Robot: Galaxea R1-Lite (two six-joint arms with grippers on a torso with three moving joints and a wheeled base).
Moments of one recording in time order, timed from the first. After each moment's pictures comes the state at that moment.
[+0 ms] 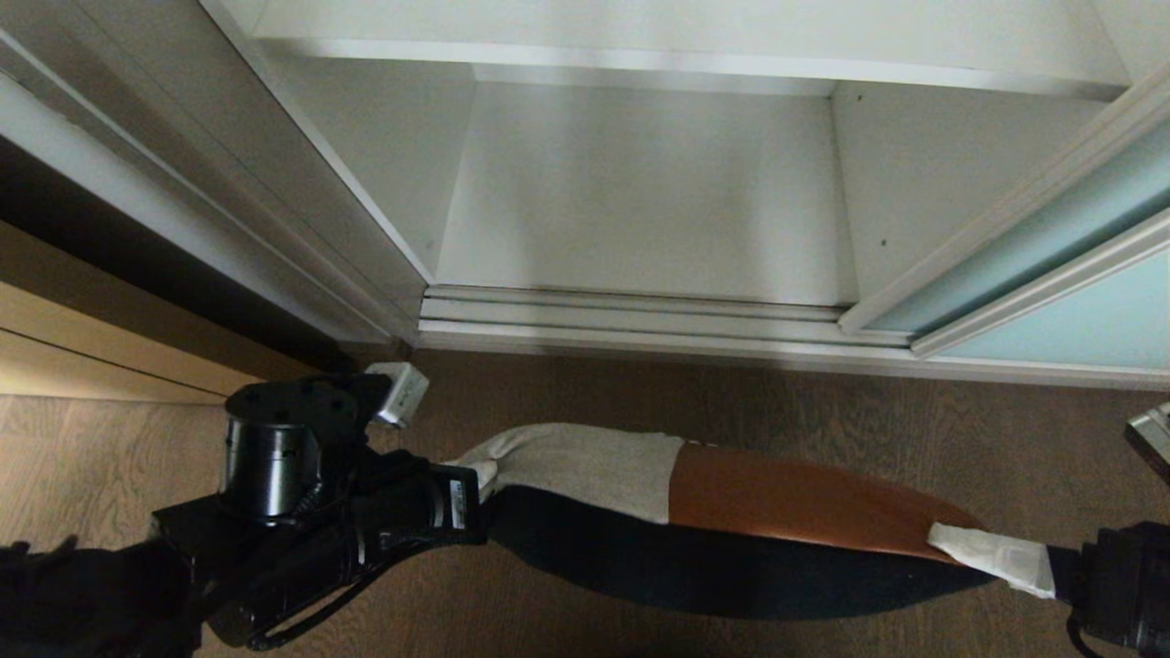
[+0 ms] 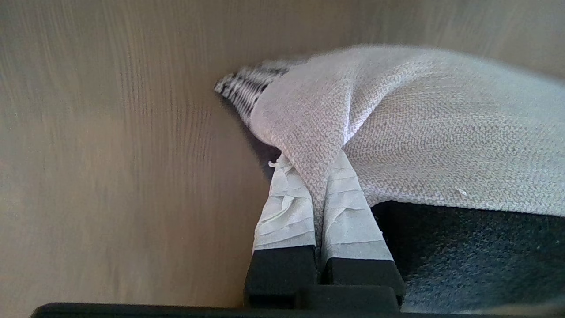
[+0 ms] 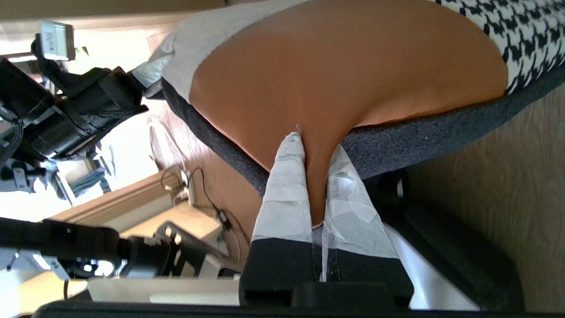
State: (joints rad) left arm -0.52 1.62 -0.51 -0.77 0.04 -0.27; right arm 0.26 1.07 -0.39 -0.38 0.43 0.61
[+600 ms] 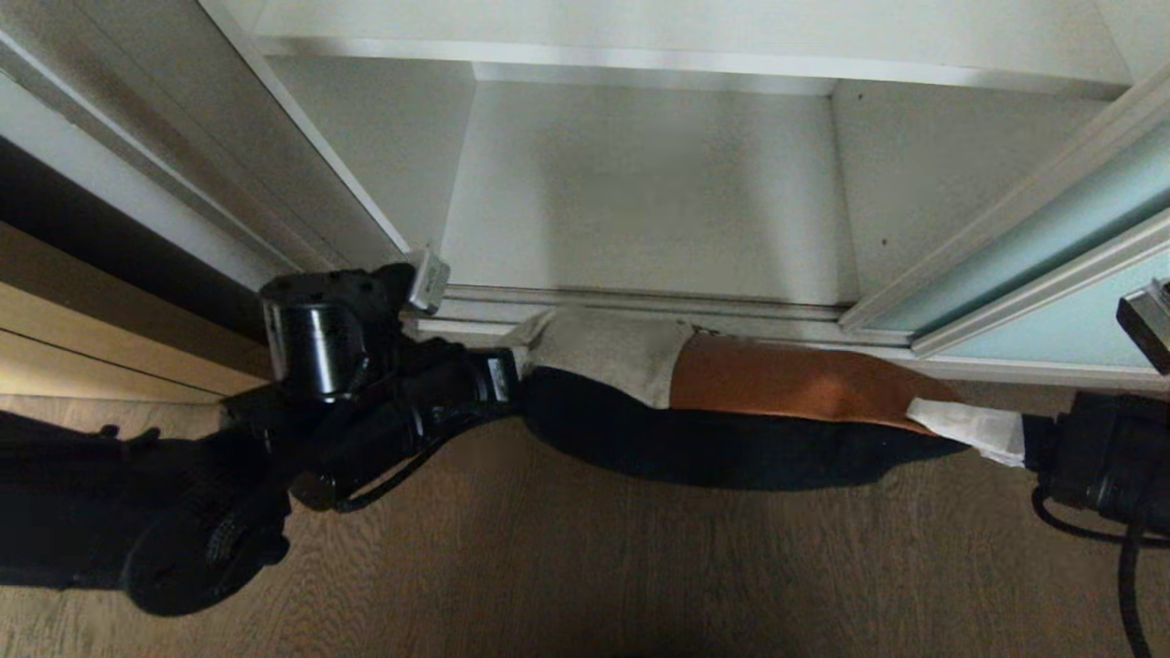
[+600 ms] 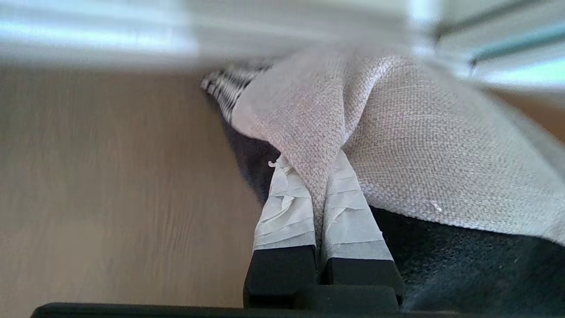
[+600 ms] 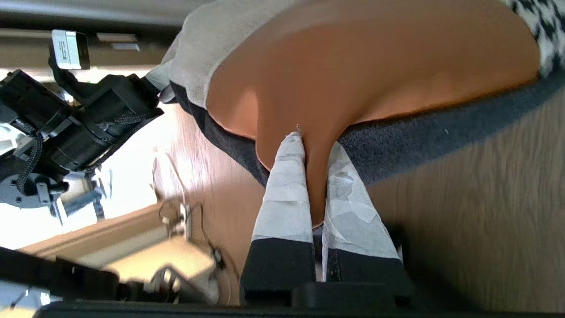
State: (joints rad) left arm -0.52 1.73 -0.82 -0.81 0.05 -0.26; right arm 0.24 1.20 -0.58 -0.47 0.43 0.59
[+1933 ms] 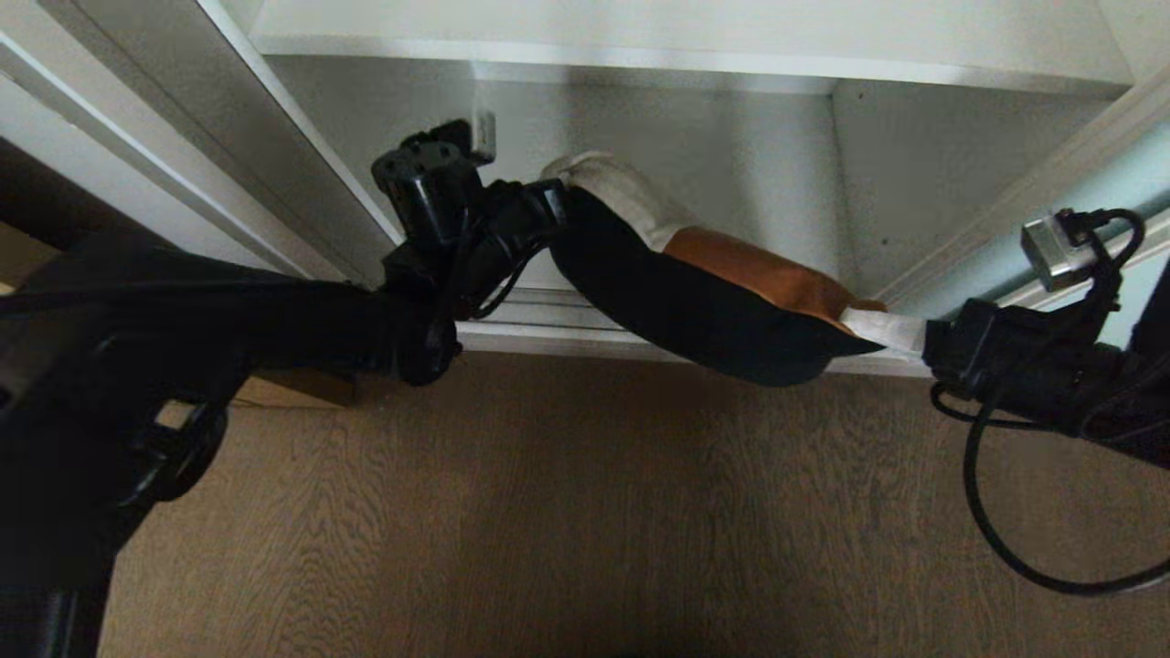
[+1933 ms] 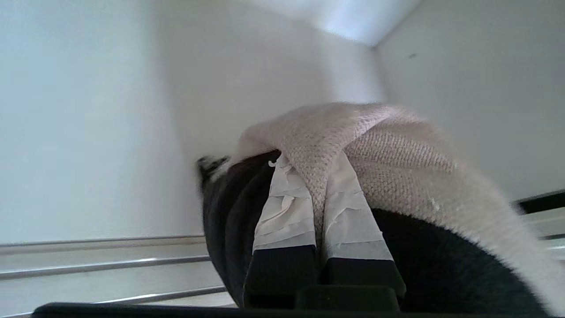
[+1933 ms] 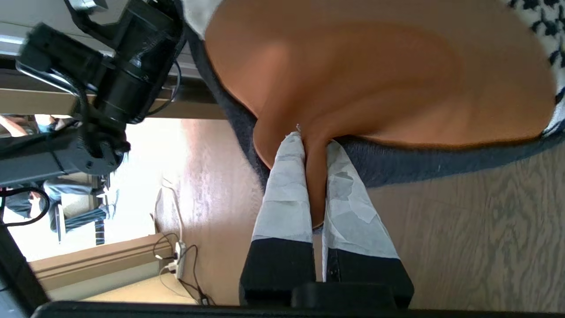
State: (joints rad) left arm -0.42 2.20 -1.63 -0.92 -0.02 -0.24; right arm 0.20 1.53 -0.71 -0.83 0.50 0.59
